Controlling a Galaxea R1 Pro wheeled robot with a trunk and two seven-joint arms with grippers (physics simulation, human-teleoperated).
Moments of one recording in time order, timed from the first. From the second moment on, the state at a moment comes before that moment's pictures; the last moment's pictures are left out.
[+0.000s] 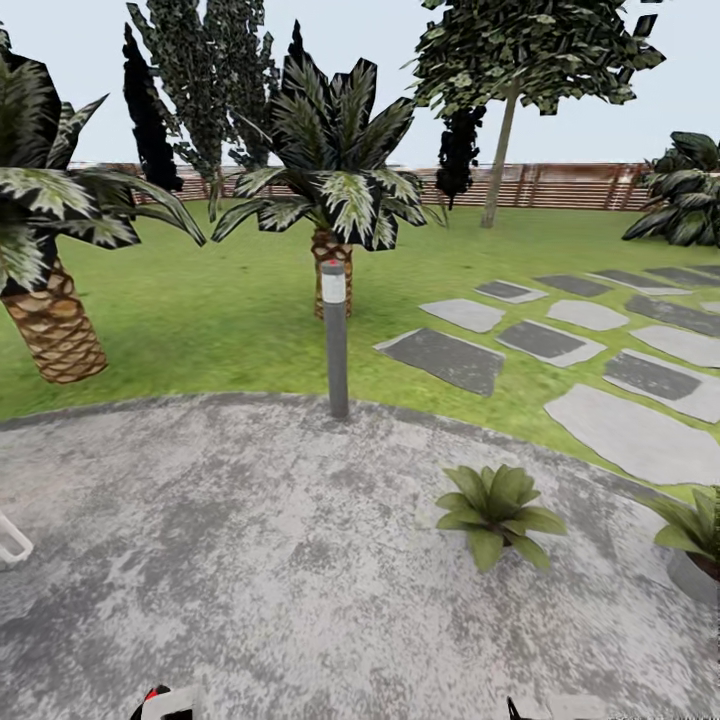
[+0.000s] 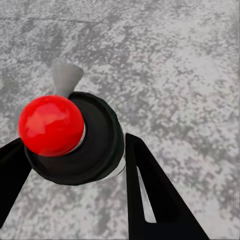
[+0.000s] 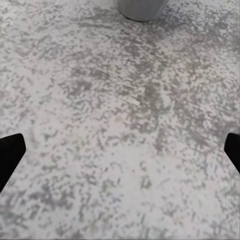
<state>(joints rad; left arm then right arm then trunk) -0.23 0.06 0.12 -0.33 0.03 -0.47 0.15 -0.14 -0.08 -0.12 -0.54 0.09 -0.29 0.00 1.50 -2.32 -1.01</state>
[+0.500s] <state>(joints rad) -0.23 0.06 0.12 -0.33 0.03 -0.47 0.15 -0.14 -0.08 -0.12 -0.54 0.09 -0.29 0.00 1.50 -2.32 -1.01</state>
